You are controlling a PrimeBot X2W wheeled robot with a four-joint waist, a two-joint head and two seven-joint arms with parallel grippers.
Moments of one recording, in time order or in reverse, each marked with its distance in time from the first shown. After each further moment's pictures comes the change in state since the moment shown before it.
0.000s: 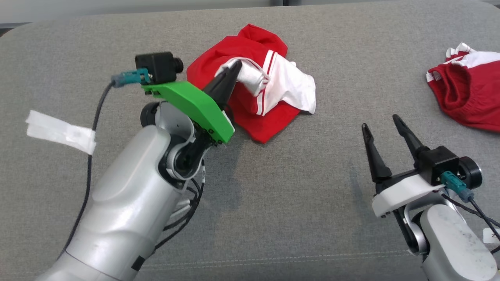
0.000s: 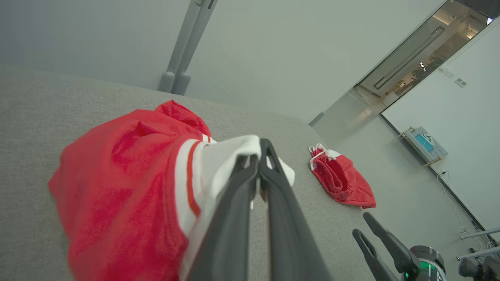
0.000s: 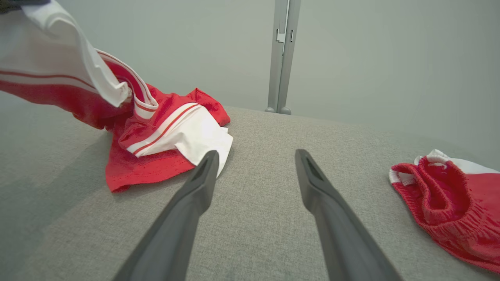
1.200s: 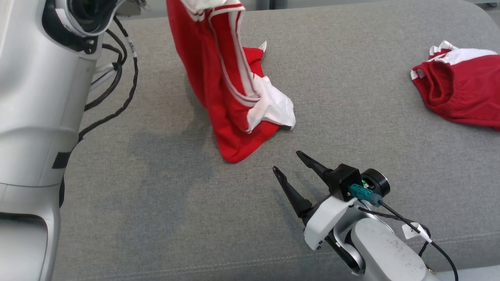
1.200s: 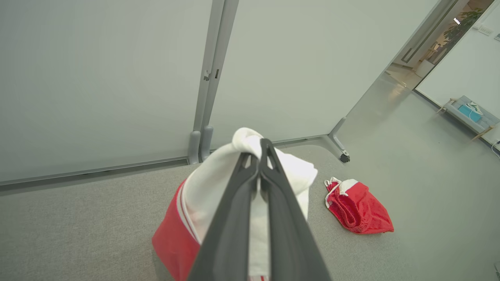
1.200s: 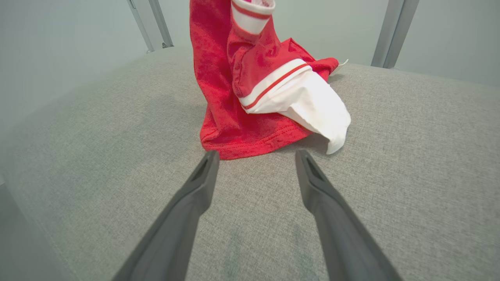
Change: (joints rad) left arm -0.519 0.119 0.126 -0.036 0.040 0.103 0.473; right arm -0.076 0.162 0.262 0.163 -0.006 0.130 0.069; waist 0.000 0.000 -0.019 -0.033
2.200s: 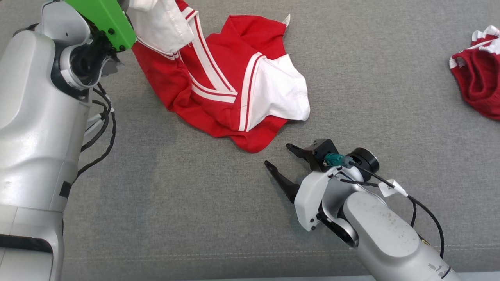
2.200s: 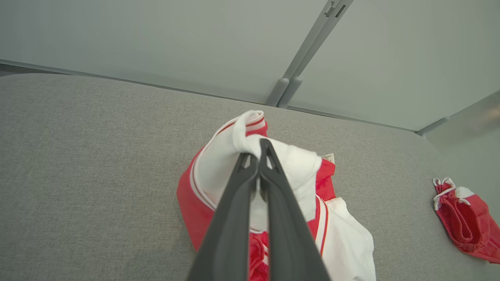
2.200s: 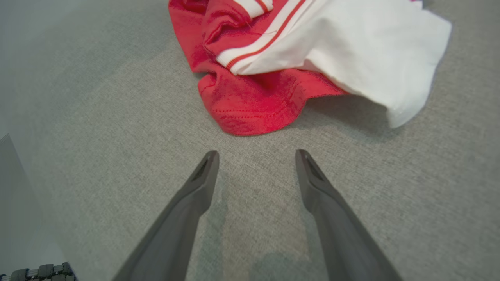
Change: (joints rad) left arm 0.183 0.031 0.080 0.195 0.125 0.000 -0.086; right arm -0.138 0.001 0.064 0.072 0.029 0.026 0.234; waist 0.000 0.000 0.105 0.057
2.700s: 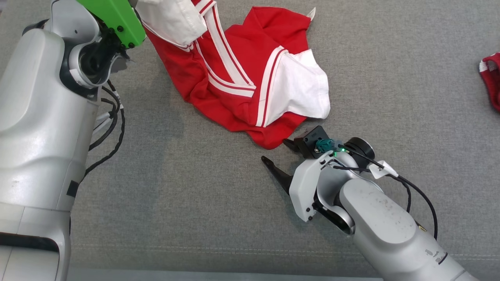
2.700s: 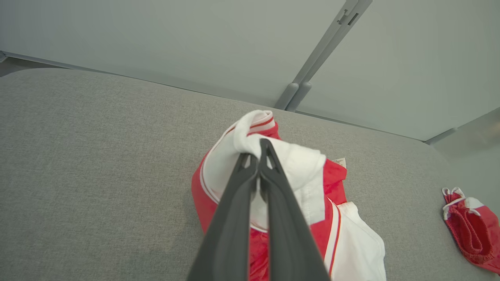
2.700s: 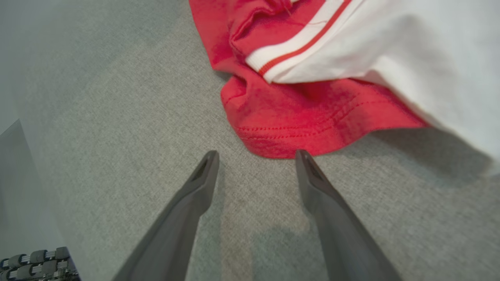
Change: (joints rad) left arm -0.001 -0.031 0.006 -0.016 -0.001 0.000 -0.029; right arm -0.083 0.002 0.036 0.035 0.044 0.008 0.106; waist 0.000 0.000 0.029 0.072
